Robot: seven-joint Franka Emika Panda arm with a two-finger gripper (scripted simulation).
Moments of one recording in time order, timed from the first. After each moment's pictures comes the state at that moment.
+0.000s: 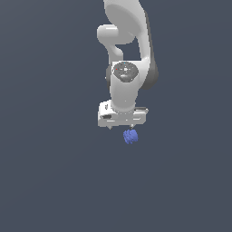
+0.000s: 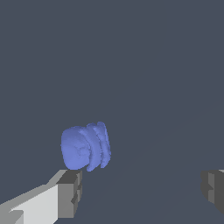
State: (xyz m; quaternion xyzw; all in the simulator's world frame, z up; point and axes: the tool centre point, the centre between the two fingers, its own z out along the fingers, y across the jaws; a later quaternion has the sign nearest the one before) arm 0.004 0.023 0.149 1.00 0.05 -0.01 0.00
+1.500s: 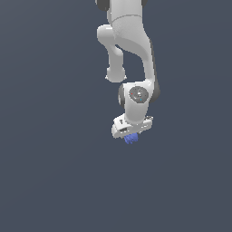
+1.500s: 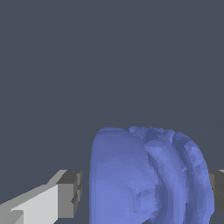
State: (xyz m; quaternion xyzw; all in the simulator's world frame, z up) arm -0.012 0.079 0.050 0.99 0.15 0.00 0.00
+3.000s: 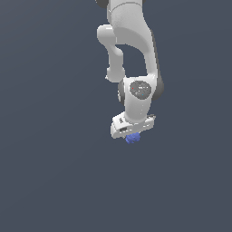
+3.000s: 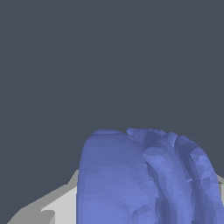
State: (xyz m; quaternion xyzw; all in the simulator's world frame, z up) arm 0.011 0.075 0.090 0.99 0.15 0.00 0.00
